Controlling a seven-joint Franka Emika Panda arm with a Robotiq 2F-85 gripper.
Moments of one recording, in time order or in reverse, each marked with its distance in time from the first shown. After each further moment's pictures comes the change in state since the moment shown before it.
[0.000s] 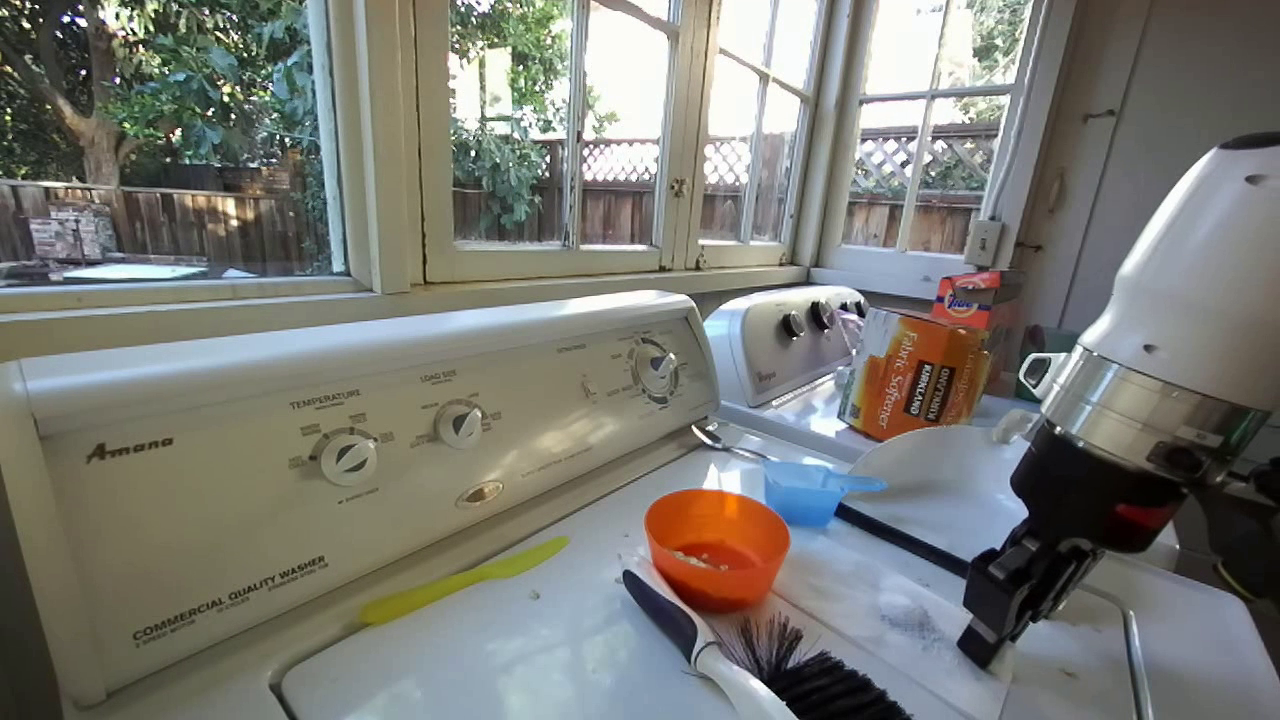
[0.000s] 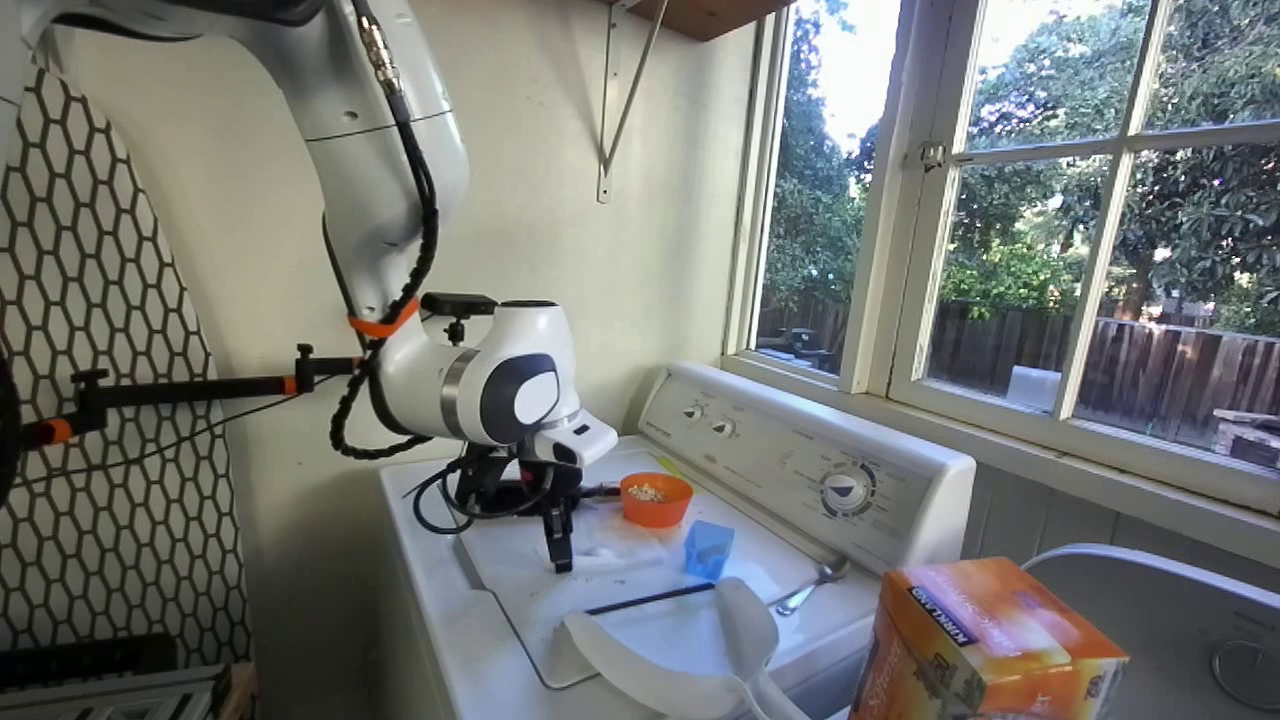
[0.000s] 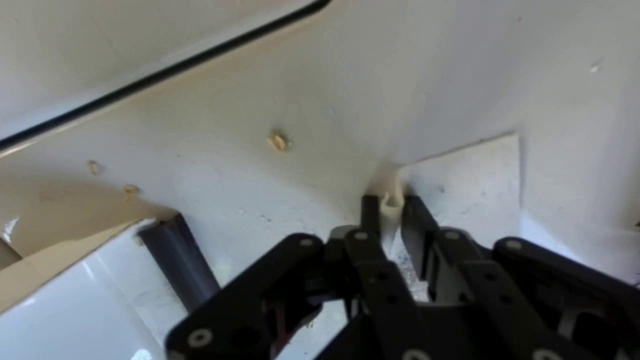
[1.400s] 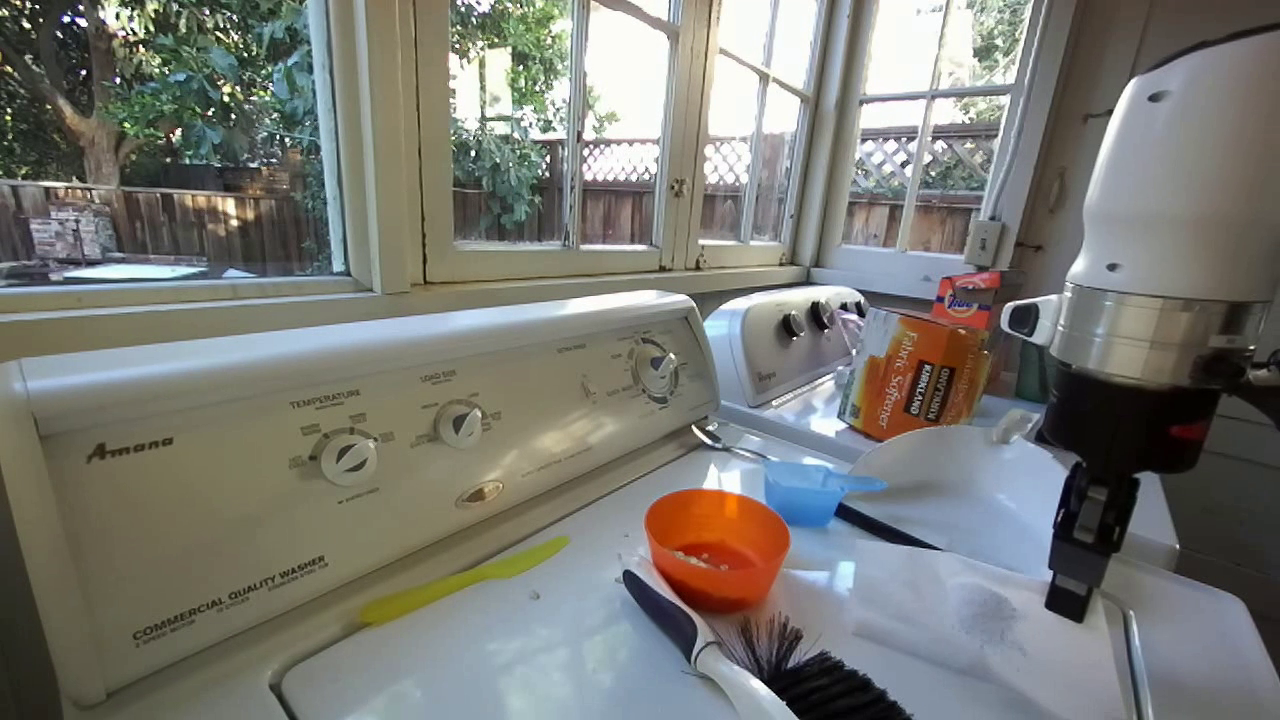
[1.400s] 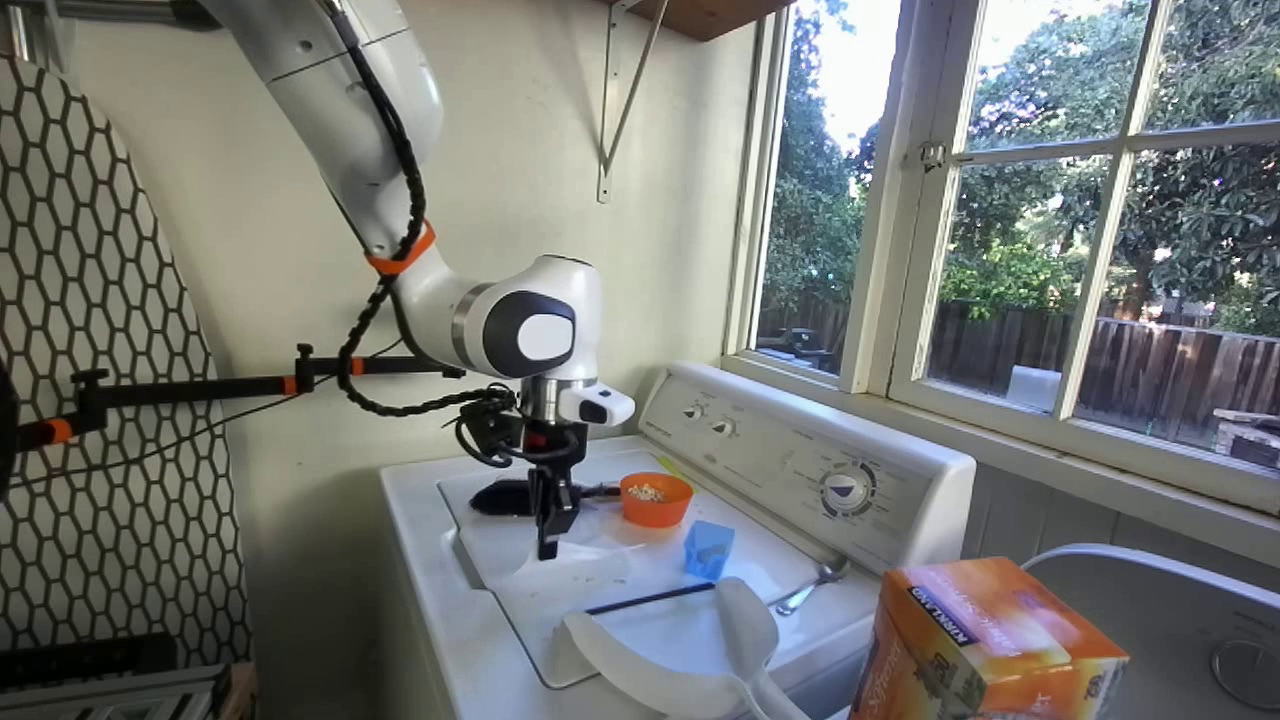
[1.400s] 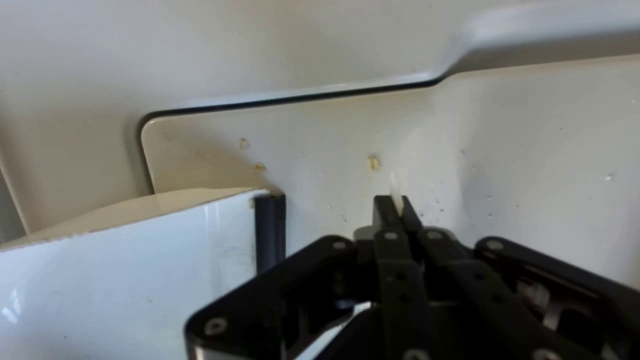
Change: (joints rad) arm -0.036 -0.131 0.043 0.057 0.239 -0.422 -0.489
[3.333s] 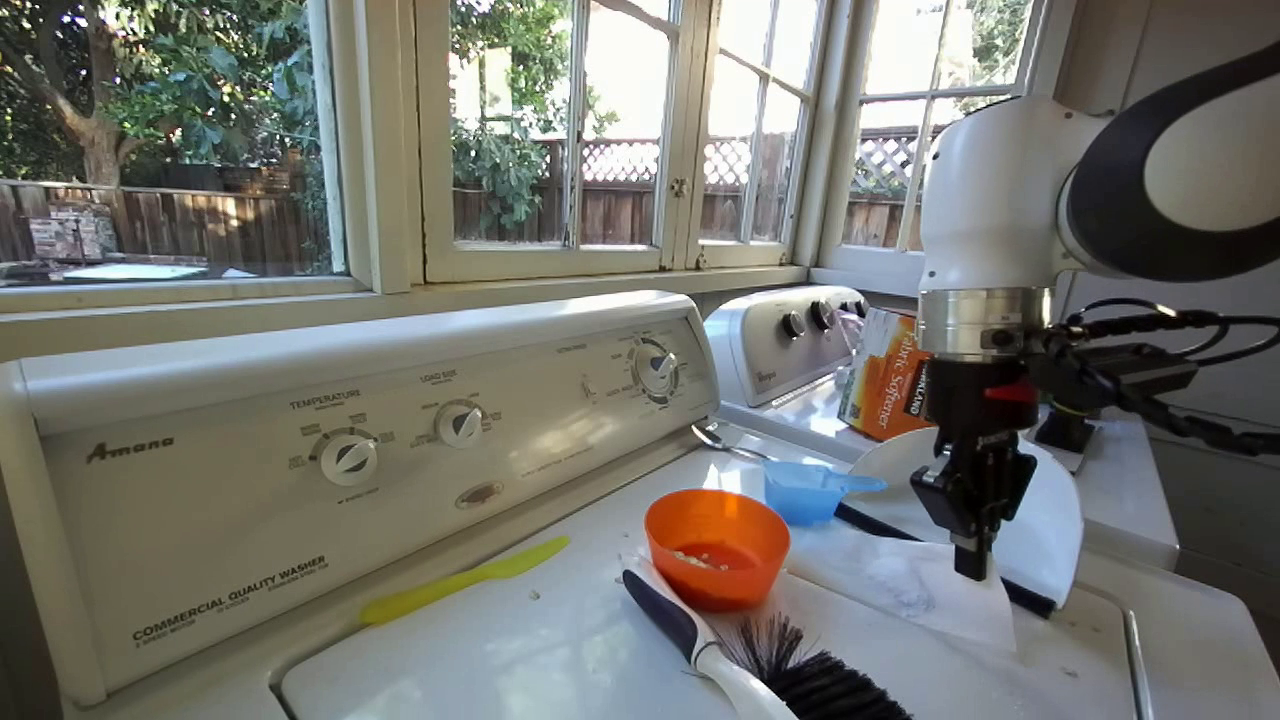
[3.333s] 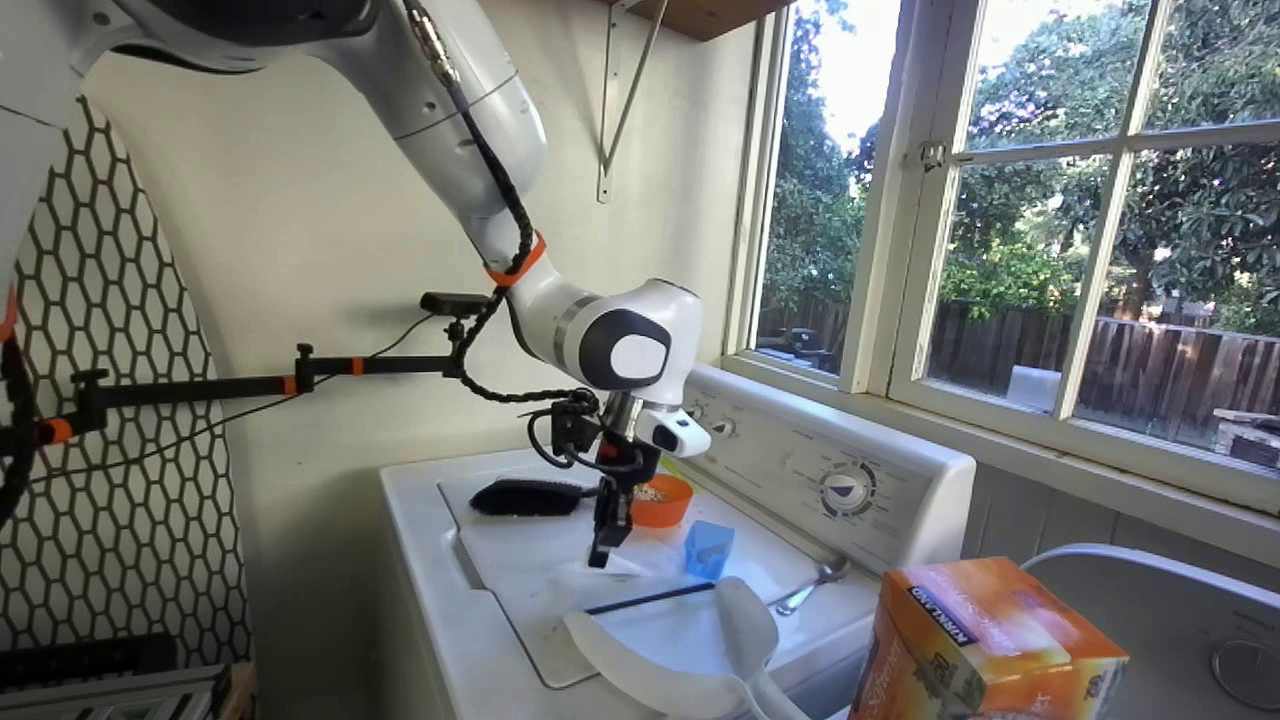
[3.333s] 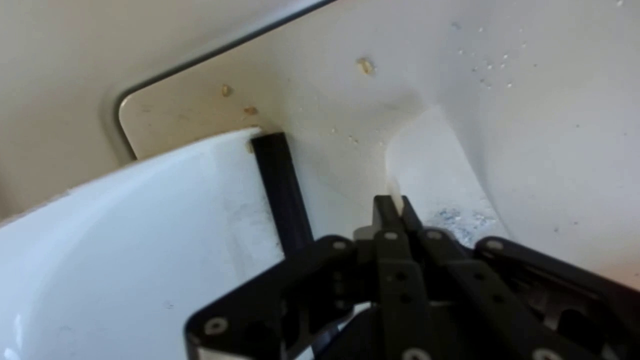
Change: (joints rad) arm -0.034 0.224 -0.080 0.306 0.152 -0.208 0.062
